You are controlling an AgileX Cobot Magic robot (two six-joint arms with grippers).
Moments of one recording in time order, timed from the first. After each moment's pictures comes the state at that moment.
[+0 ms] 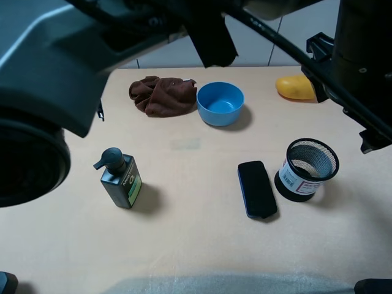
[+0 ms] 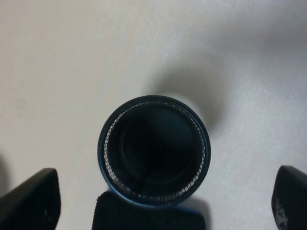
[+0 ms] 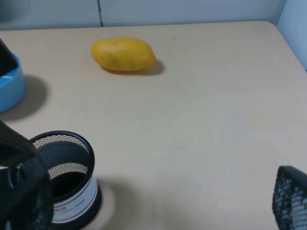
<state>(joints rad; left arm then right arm) -1.17 2.36 -2.44 0.08 1.16 0.05 0.02 0.00 -0.49 -0.04 1.02 0.05</state>
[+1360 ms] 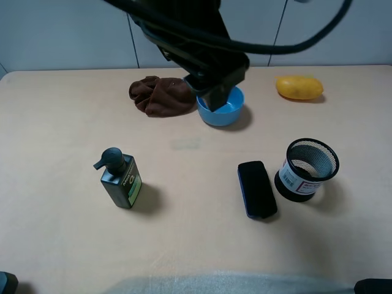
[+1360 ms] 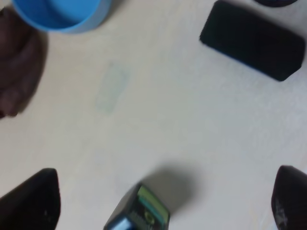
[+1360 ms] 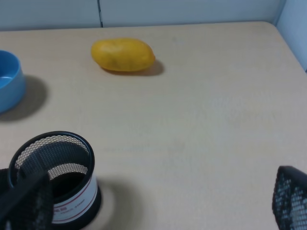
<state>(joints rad) -1.00 1.68 -1.62 0.18 1.16 -0.03 0.02 0.00 -0.49 -0.04 1.02 0.05</state>
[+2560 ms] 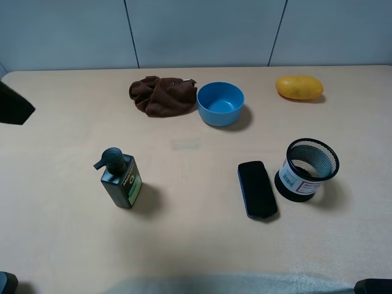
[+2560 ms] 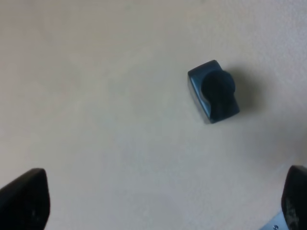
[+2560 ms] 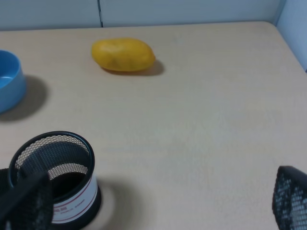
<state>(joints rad) -0.73 0.95 -1.04 0.19 1.16 -0.10 0.02 0.00 -0.49 -0.04 1.02 0.05</state>
